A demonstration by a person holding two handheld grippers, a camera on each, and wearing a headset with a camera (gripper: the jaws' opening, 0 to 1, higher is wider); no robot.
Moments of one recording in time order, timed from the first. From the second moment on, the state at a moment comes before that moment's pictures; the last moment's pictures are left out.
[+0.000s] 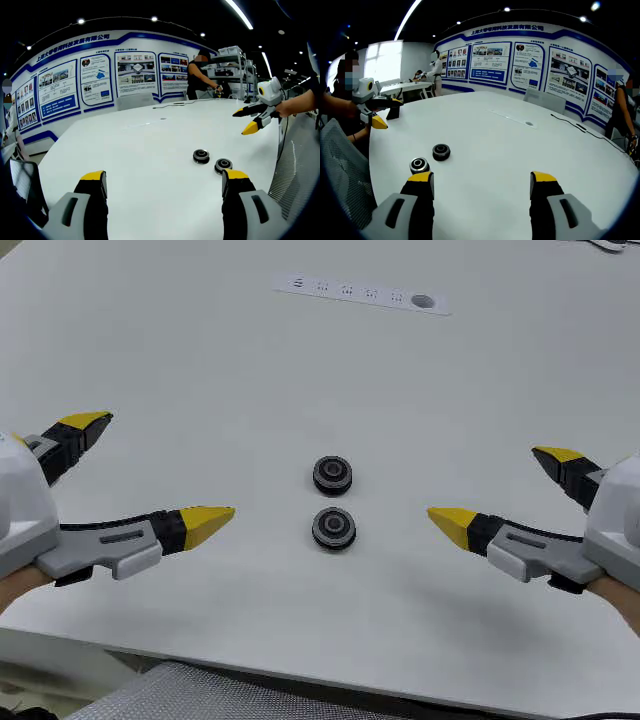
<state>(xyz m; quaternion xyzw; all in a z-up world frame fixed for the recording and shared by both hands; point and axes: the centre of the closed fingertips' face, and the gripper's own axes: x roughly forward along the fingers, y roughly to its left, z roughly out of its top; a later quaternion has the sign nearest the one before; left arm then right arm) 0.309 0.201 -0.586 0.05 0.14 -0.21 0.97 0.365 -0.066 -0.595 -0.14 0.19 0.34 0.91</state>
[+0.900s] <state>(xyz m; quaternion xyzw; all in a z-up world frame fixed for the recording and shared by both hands) 0.311 0.201 -0.583 0.06 0.15 -0.21 0.96 0.358 -0.070 -0.609 -0.13 0.21 0.35 0.90</state>
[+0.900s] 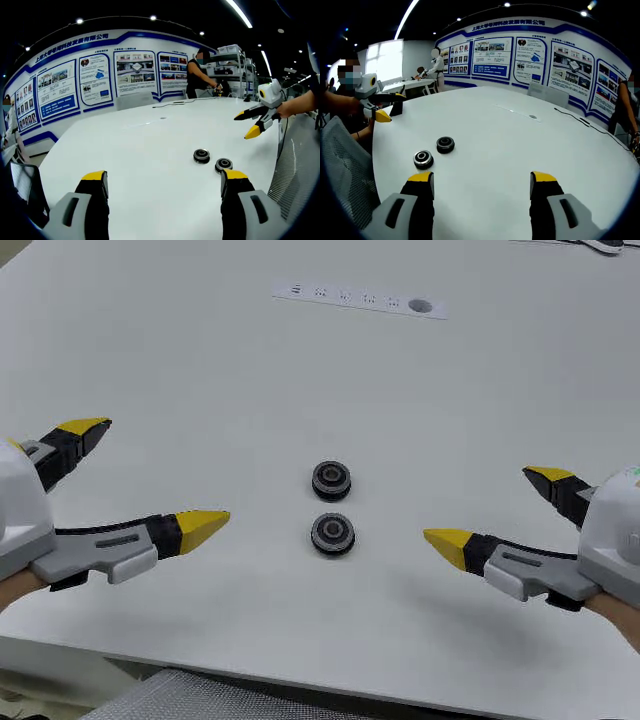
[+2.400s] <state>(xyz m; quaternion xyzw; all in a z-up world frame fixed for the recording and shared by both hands) 0.326 0.095 -0.603 0.12 0.17 -0.37 0.91 0.345 -0.072 -0.617 -0.06 0.23 0.35 0.91</state>
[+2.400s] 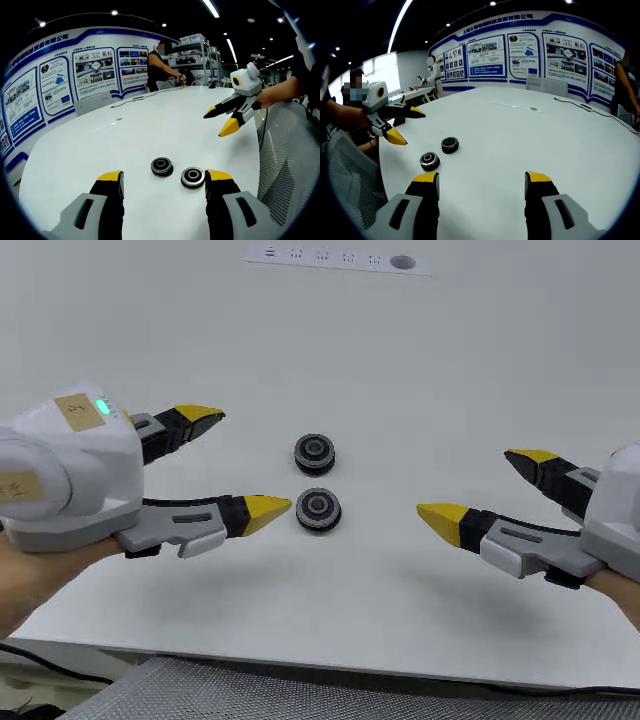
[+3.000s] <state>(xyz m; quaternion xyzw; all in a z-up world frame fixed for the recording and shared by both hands) 0.324 0.062 -0.629 0.13 0.20 -0.42 0.88 0.340 -0.072 -0.627 -0.04 0.24 0.36 0.90</state>
